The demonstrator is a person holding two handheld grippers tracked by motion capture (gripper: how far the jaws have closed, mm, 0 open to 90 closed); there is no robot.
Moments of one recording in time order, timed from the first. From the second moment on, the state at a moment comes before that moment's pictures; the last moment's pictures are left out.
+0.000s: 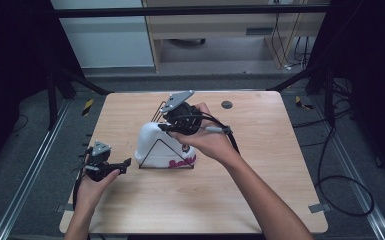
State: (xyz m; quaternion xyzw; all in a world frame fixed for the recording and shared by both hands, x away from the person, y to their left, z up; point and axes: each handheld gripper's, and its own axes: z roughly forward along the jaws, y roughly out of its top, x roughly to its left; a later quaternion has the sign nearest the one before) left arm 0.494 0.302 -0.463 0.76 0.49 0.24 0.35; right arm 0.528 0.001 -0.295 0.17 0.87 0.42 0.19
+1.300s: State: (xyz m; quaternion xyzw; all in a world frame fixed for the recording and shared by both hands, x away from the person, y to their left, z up) left arm 0.488 0.326 -0.508 0.75 0.53 0.23 0.31; right arm 0.466 -0.206 -0.438 0.41 0.81 0.38 0.19
